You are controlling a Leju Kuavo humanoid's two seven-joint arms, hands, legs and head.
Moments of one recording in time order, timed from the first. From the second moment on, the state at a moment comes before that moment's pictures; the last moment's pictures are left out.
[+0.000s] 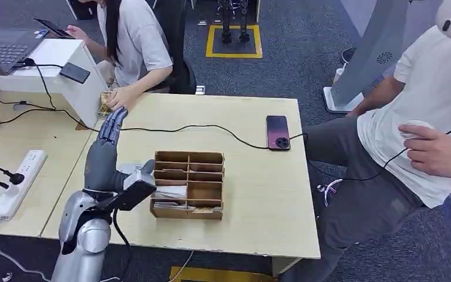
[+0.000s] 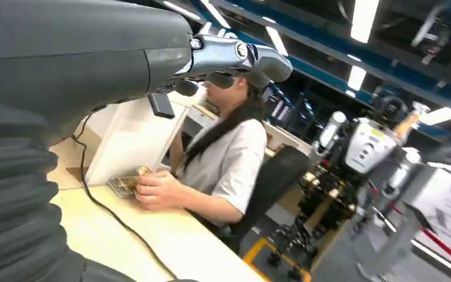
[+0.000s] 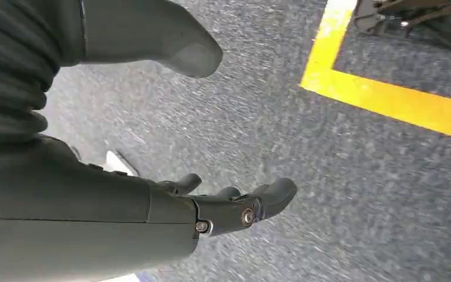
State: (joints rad) left arm -0.06 -0.09 -0.01 -1.79 -0.93 0.11 -0.35; right arm -0.03 0.08 -0.93 -0.25 1.54 -0.08 -0.03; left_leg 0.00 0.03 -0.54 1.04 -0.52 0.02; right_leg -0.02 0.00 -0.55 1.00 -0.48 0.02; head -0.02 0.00
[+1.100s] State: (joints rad) left arm 0.10 0.35 -0.40 -1.77 -1.29 0.23 -0.17; right arm -0.03 0.08 -1.01 -0.25 1.57 -0.09 -0.03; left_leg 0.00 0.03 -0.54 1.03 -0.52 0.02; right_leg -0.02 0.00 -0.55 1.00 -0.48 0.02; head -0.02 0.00
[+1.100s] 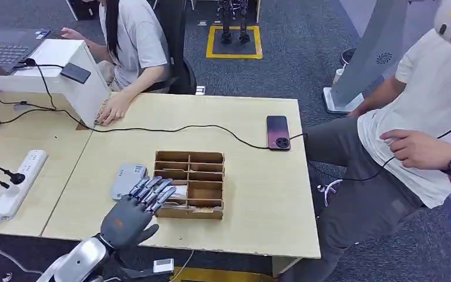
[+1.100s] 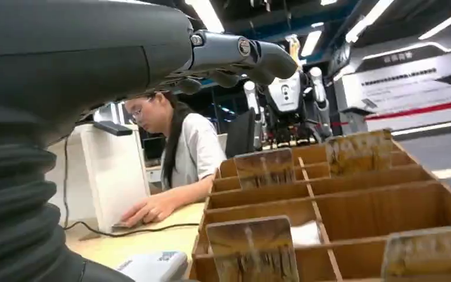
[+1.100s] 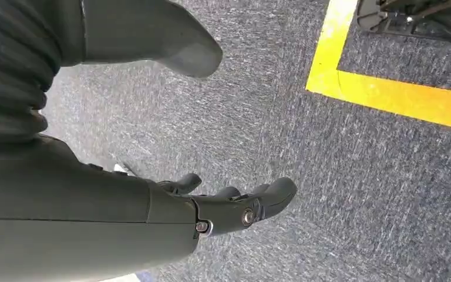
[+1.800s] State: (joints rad) left arm 0.06 0.39 -0.43 -1.72 -1.26 0.17 -0.13; right arm -0.03 0.08 -1.01 -0.25 1.57 -0.09 -0.04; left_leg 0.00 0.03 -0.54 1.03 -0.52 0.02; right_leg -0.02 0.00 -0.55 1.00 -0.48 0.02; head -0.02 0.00
